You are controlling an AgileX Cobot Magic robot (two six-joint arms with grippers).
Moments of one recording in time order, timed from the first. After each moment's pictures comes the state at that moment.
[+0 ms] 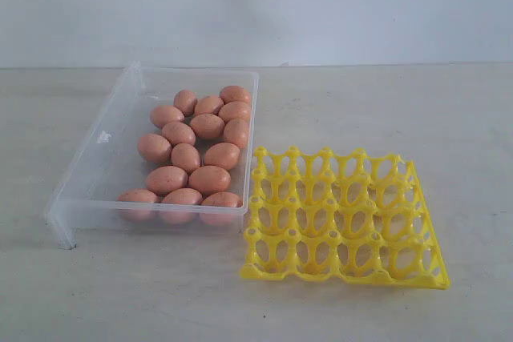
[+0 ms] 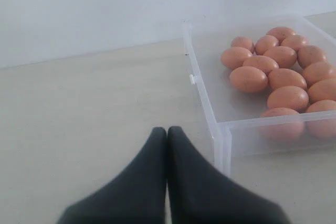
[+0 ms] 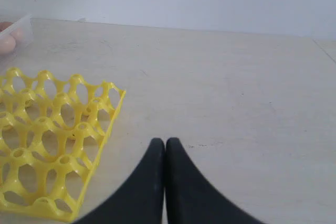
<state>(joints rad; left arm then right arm) 0.03 0.00 0.00 -0.19 0.31 0.32 0.04 0.00 0.00 0.01 0.34 -0.07</state>
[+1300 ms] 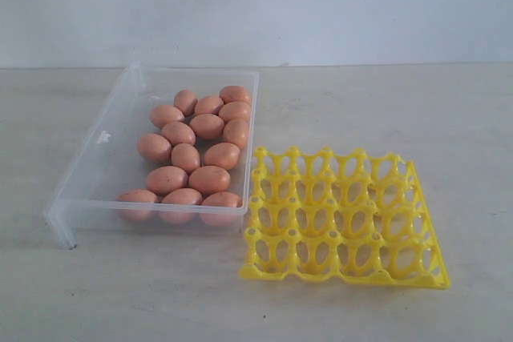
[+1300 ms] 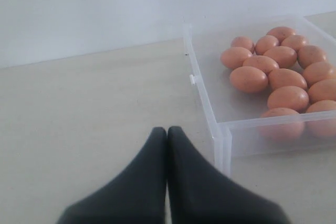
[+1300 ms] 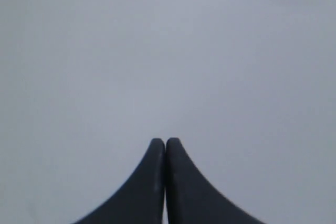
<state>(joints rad) 0.03 0.00 0.00 -0.19 0.31 0.32 0.03 0.25 -0.31 0.67 -0.61 0.33</state>
